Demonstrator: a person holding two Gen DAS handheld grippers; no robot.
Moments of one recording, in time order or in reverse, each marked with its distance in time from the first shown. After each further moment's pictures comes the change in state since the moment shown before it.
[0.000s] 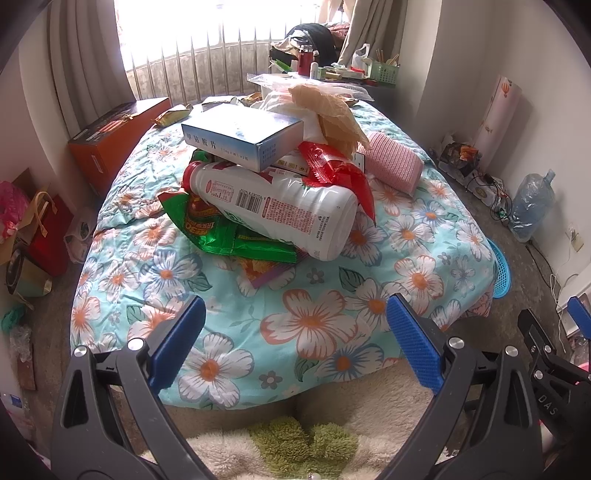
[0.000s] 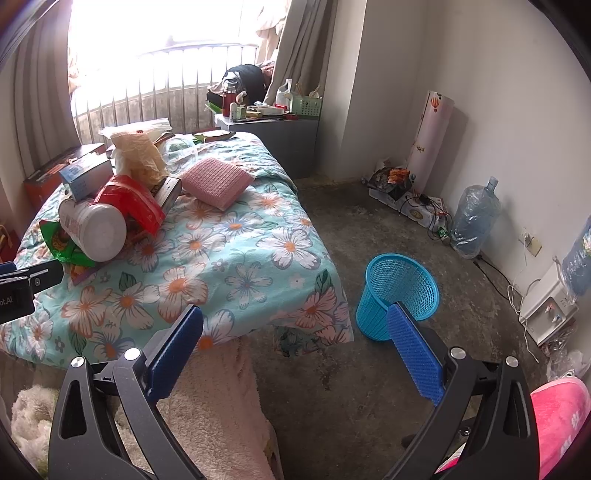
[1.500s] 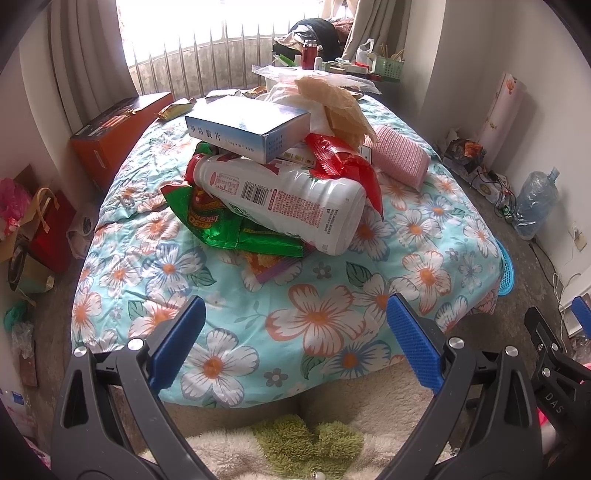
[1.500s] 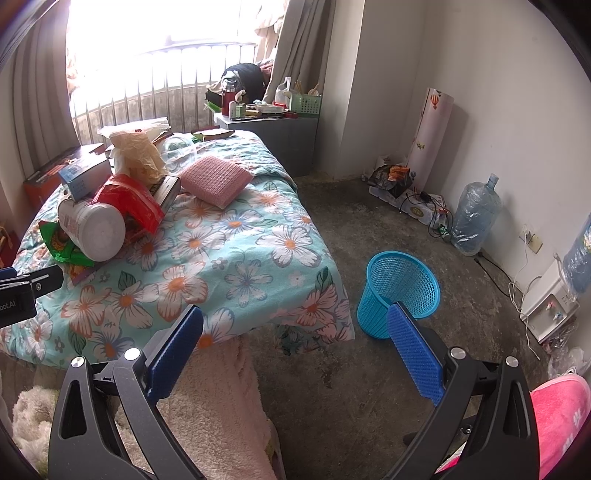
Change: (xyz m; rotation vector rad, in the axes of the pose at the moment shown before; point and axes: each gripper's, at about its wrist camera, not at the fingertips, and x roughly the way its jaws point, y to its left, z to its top) left arm 0.006 0.004 -0.006 -0.001 0.014 0.015; right arm 0.002 -0.001 -0.001 0.006 0.006 0.003
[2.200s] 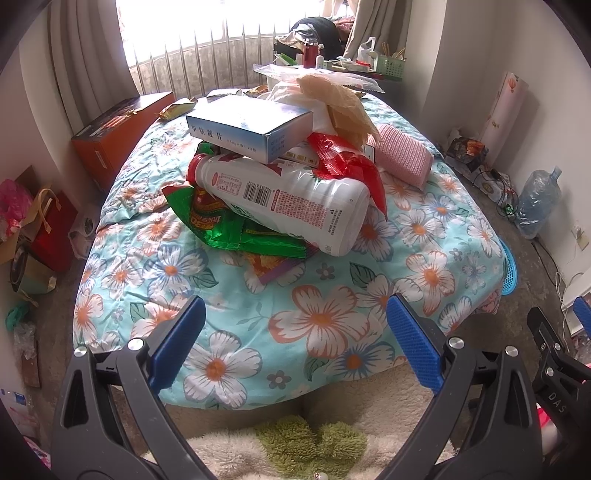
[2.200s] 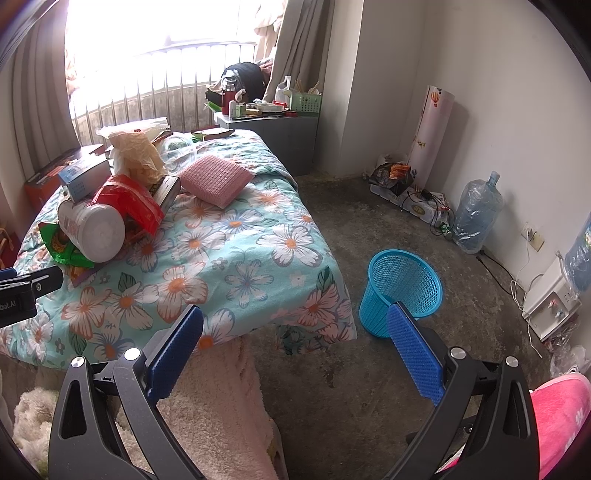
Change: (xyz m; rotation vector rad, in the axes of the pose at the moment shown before) left arm 0.001 0.003 0.003 0.001 0.010 0.005; right arm 0.002 0.001 0.000 0.004 0.005 0.004
